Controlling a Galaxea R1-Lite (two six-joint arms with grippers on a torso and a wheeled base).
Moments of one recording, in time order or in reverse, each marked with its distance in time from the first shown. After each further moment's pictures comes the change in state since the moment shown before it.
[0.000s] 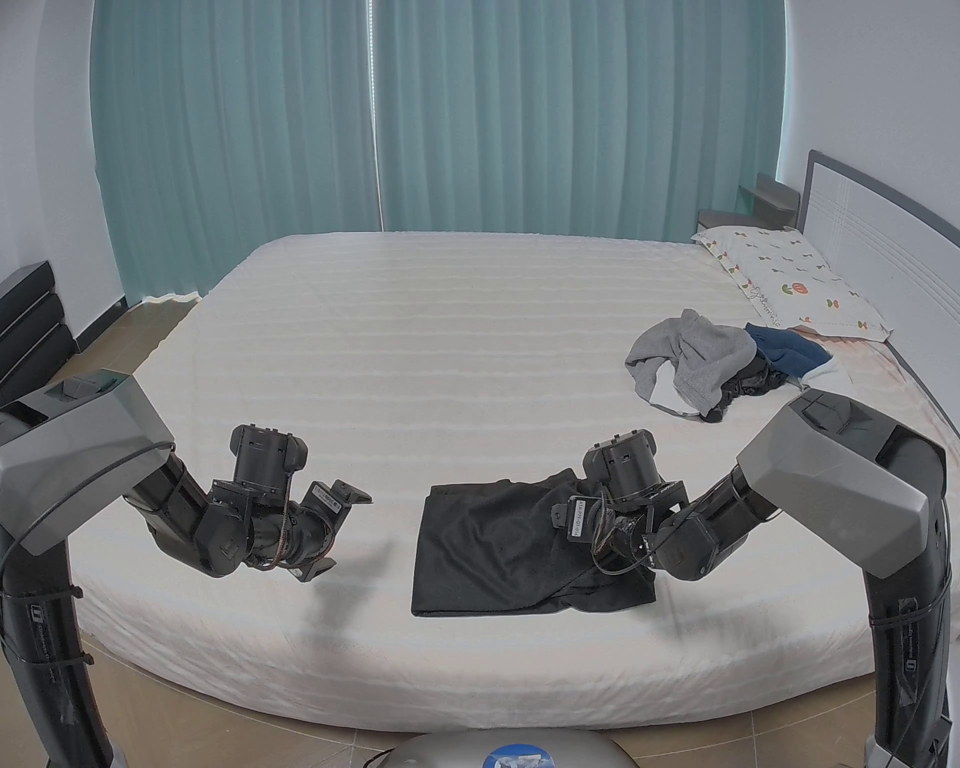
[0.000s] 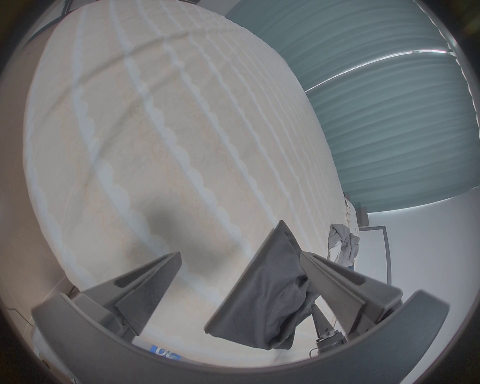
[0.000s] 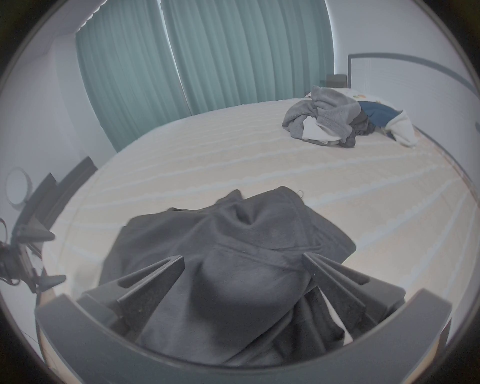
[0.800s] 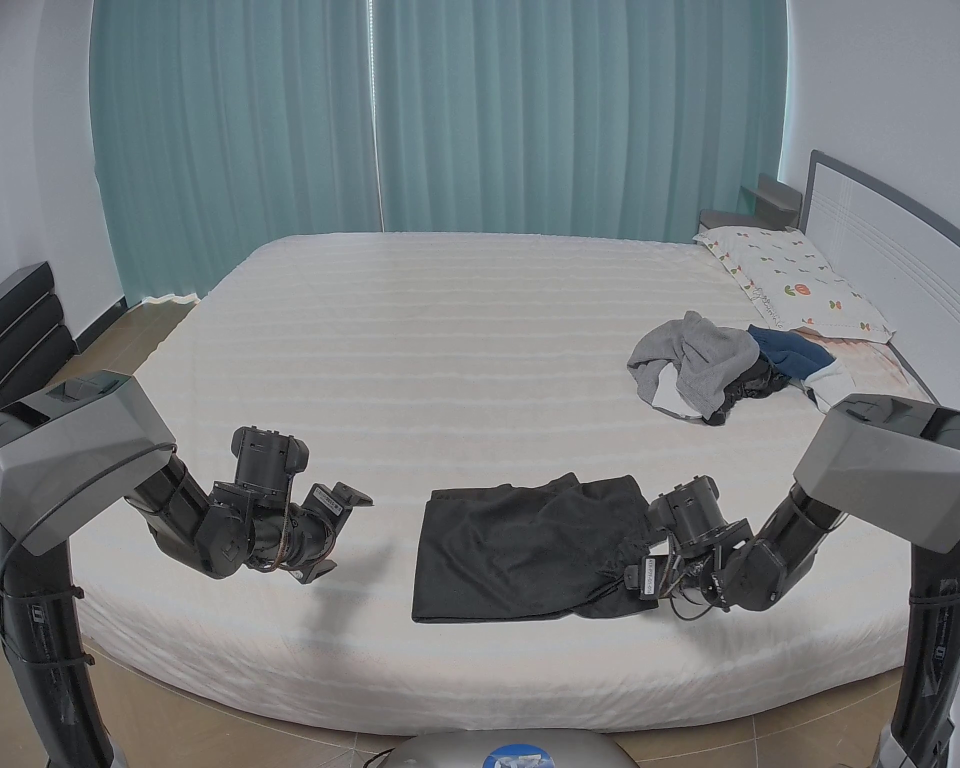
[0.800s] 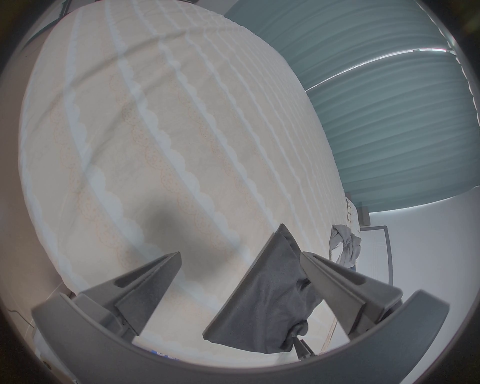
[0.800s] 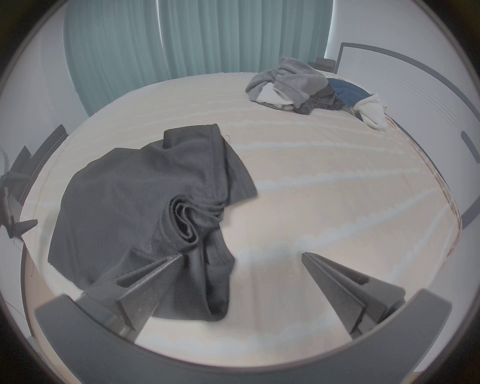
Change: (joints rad) left arm -0.001 0.004 0.003 0.000 0.001 0.006; right arm -0.067 -0.129 0.369 0.003 -0.028 -0.061
